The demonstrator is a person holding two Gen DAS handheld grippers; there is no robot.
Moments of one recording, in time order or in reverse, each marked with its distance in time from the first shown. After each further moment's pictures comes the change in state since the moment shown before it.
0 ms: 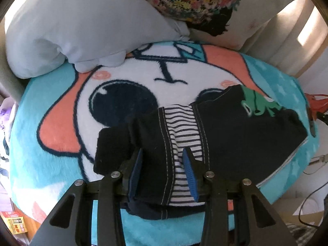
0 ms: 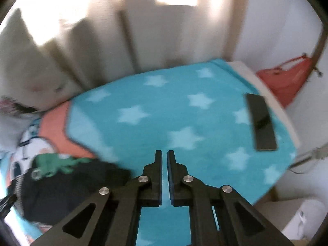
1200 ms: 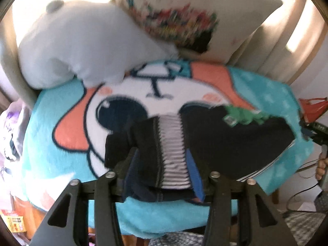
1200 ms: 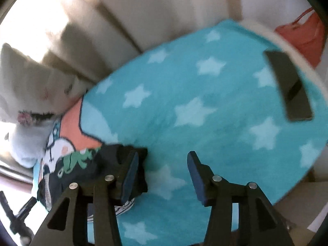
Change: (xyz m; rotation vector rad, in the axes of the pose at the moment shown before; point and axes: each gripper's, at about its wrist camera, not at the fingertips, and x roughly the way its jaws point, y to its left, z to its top) left arm -0.058 -0.027 -0.002 0.007 -0.086 -0.006; right arm 0.031 -0.059 -0.014 0.141 0.096 0.298
